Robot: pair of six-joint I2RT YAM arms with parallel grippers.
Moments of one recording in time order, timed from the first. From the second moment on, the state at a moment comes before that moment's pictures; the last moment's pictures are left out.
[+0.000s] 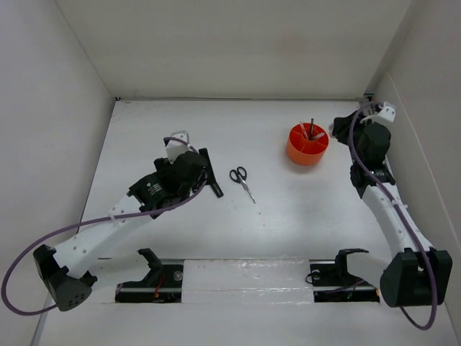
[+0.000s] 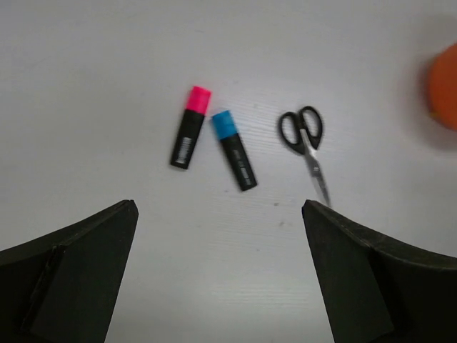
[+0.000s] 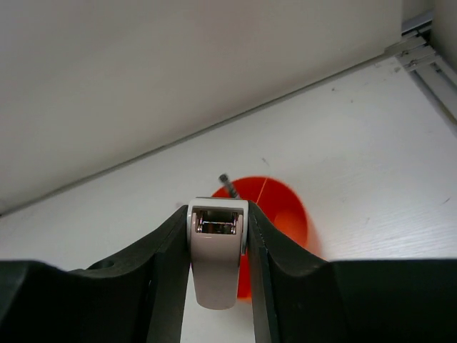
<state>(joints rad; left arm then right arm) -0.86 1.03 1.09 -0.78 -0.63 -0.77 0.08 1.08 0.84 0.16 0.13 0.44</state>
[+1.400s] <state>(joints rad) -0.83 0.95 0.96 -0.70 -0.42 -0.62 -0.19 1.78 1.04 0.59 -0.47 0.36</state>
